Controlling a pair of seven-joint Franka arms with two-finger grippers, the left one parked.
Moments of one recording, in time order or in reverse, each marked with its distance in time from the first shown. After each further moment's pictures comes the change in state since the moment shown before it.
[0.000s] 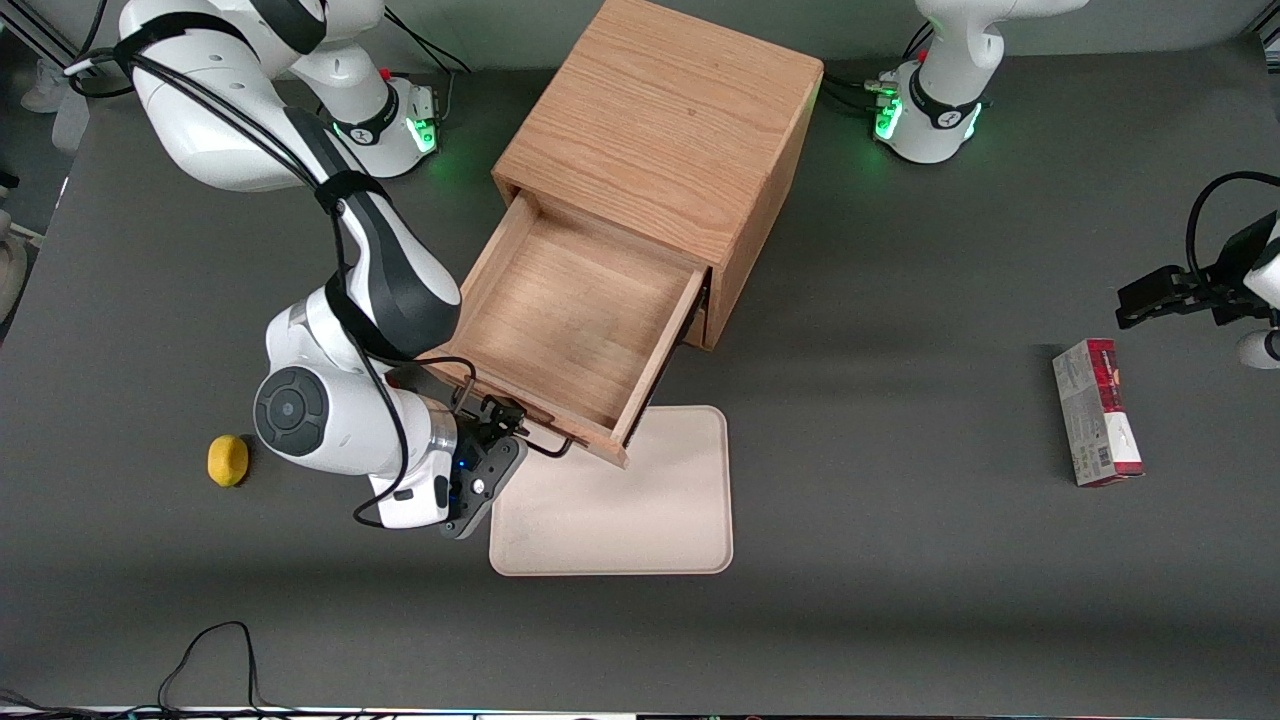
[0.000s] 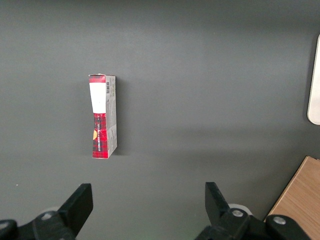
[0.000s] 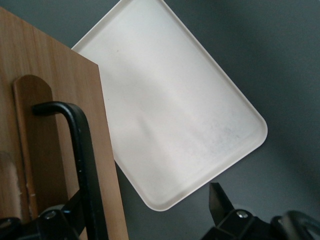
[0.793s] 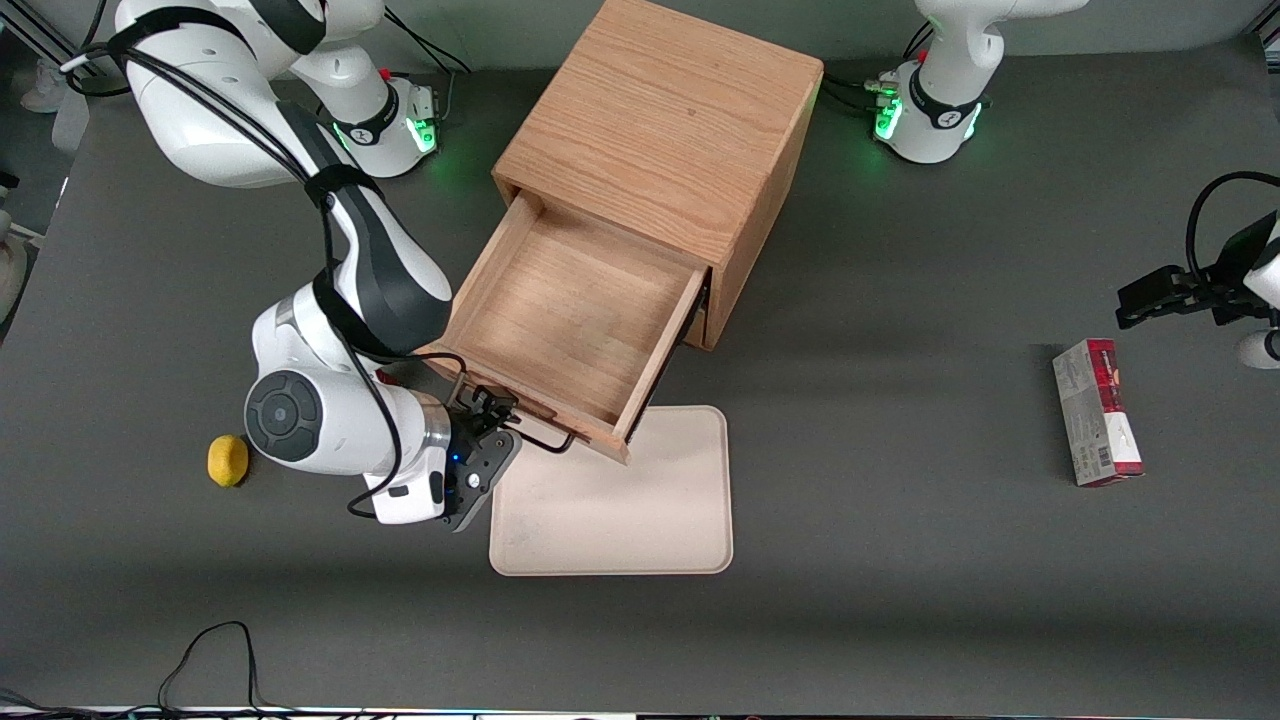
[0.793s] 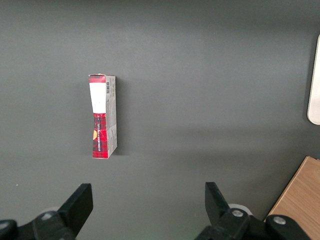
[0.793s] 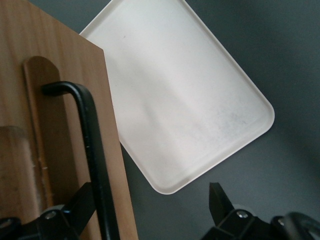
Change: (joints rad) arm -0.001 -0.001 0.000 0.045 0.000 -0.095 0.000
